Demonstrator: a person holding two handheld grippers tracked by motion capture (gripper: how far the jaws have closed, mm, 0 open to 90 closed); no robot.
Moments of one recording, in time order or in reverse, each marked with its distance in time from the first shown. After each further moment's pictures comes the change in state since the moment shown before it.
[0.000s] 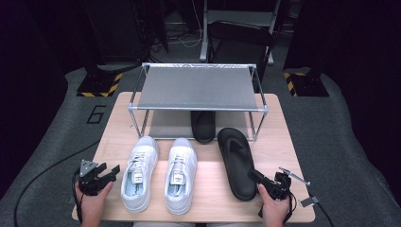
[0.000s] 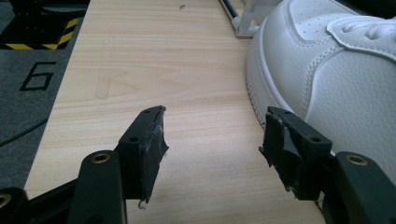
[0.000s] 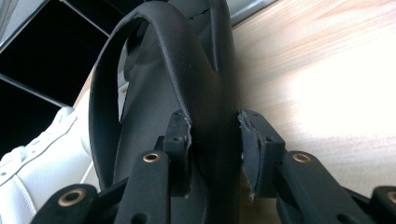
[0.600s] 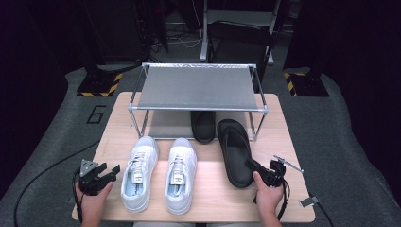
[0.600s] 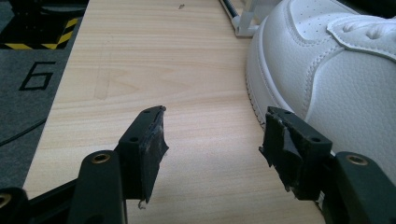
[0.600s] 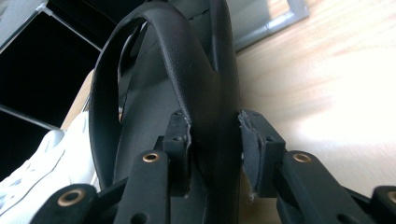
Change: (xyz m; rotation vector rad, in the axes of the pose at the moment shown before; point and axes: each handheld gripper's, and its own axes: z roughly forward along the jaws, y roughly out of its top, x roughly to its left) left arm 0.000 0.000 0.002 -0.010 0.001 -0.002; right arm 0.012 0.023 0.032 -0.031 -0.034 0.008
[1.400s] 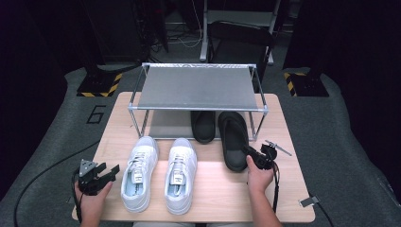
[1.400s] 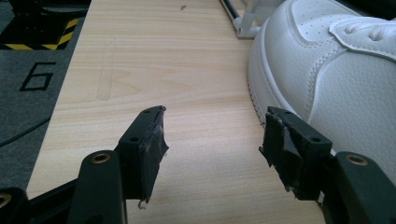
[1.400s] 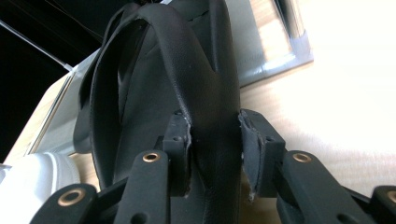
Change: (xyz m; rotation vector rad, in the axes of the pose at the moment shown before) left arm 0.002 0.001 -0.001 0.008 -0.003 -0.002; right arm 0.004 0.027 0.054 -0.038 -0.105 -0.053
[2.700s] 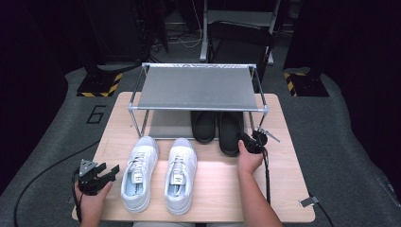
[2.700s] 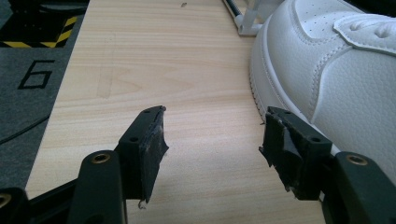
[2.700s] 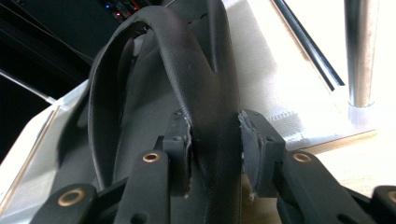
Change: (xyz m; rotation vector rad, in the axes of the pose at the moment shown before) left arm 0.002 -0.001 0.002 0.009 -0.003 -0.001; right arm 0.017 0.021 0.057 -0.074 -0.049 0.032
